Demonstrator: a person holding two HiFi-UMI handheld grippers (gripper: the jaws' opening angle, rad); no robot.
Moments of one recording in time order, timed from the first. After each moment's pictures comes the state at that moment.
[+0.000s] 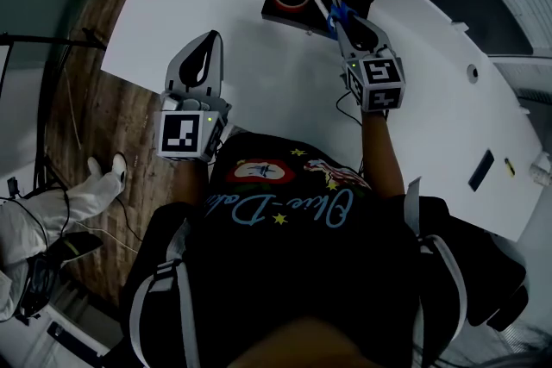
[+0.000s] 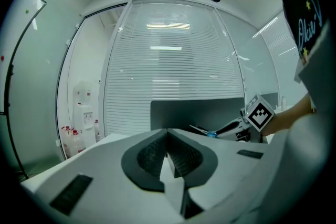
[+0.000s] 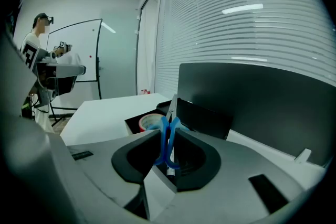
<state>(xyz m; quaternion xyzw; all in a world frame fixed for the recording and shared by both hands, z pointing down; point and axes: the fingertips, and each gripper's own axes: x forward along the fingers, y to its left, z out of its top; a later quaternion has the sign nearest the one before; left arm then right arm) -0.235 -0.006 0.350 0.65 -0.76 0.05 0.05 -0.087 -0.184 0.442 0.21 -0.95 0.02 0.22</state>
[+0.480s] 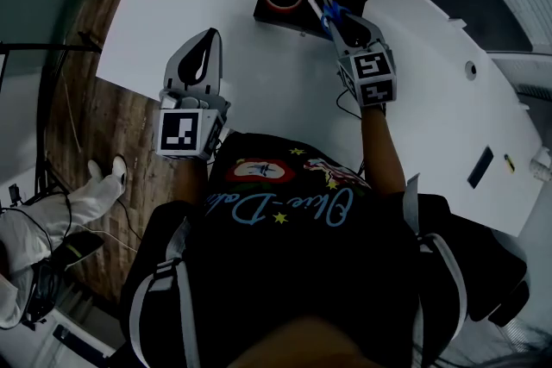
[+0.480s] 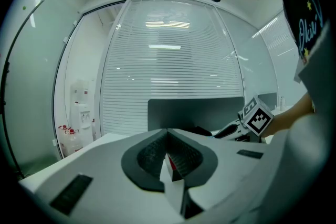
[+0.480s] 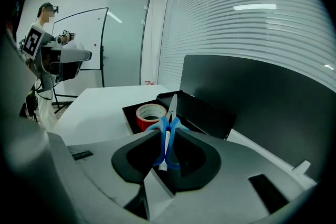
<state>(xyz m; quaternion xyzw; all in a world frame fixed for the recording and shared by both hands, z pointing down) -0.235 -0.023 0.353 0.65 -0.75 0.05 0.06 -0.091 -0.192 0.464 0.19 -0.95 -0.01 0.27</state>
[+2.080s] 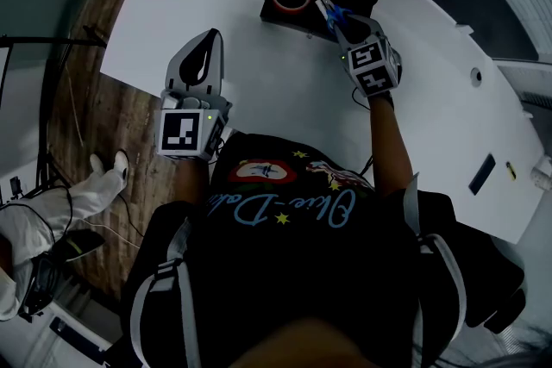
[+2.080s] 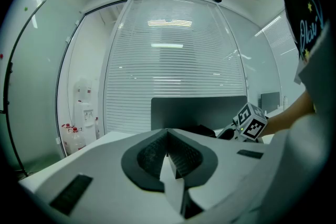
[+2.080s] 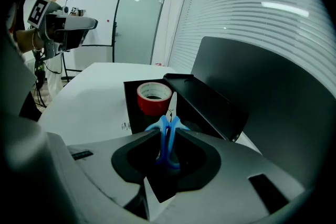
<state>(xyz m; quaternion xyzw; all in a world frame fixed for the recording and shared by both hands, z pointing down) -0.242 -0.019 0.357 0.64 -0.76 0.05 0.07 -0.097 -0.196 0.496 0.12 -0.91 -0.09 0.39</state>
